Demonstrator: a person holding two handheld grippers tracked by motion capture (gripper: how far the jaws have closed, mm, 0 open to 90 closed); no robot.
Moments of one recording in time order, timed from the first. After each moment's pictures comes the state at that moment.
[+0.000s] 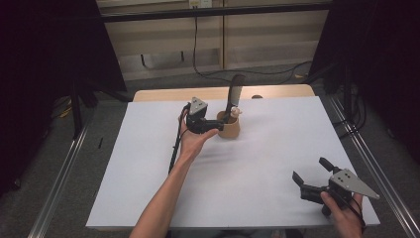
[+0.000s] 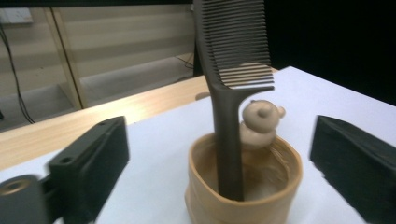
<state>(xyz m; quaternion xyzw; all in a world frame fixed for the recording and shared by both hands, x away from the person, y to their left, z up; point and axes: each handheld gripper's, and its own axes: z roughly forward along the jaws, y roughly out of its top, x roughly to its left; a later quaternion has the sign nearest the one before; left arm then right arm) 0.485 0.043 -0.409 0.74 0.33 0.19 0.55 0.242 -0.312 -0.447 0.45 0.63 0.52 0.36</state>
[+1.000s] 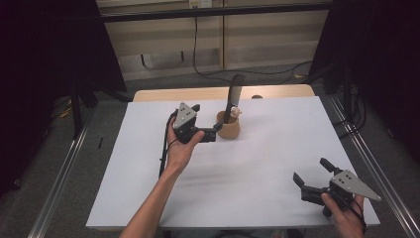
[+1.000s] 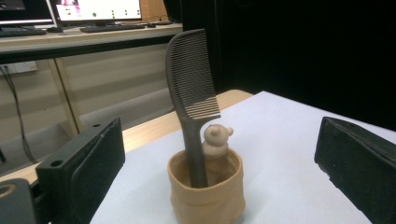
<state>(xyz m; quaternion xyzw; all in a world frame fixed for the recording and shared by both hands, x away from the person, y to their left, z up) 0.430 0.072 -0.373 0.72 0.28 0.22 0.60 0.238 -0.312 -0.445 0.45 0.63 0.52 0.36</state>
